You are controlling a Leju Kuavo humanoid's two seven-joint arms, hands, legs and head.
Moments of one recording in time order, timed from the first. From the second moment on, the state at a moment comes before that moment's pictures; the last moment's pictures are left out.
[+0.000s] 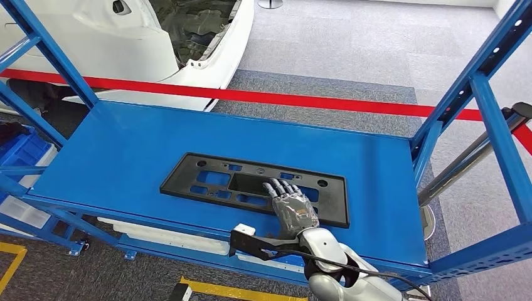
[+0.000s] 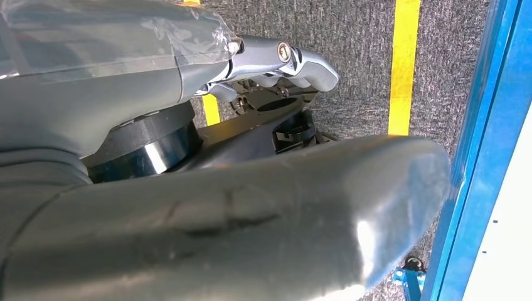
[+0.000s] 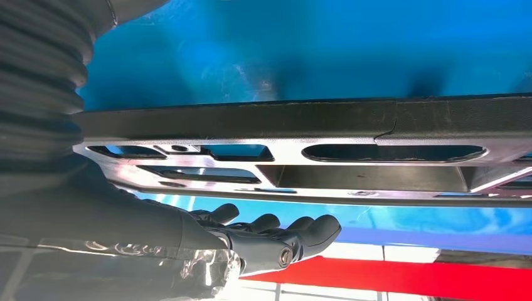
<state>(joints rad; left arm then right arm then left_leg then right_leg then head) -0.17 -0.03 -0.97 -0.22 0.96 0.15 -0.11 -0.33 -0.21 0.92 -1.47 0.91 0.05 0.64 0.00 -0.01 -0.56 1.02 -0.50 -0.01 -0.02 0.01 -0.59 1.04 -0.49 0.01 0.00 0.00</state>
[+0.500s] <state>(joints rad) -0.17 -0.03 -0.97 -0.22 0.97 0.14 -0.11 -0.33 -0.21 0.91 -1.46 0.98 0.07 0.66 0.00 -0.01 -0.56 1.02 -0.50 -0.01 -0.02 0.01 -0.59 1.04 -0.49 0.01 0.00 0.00</state>
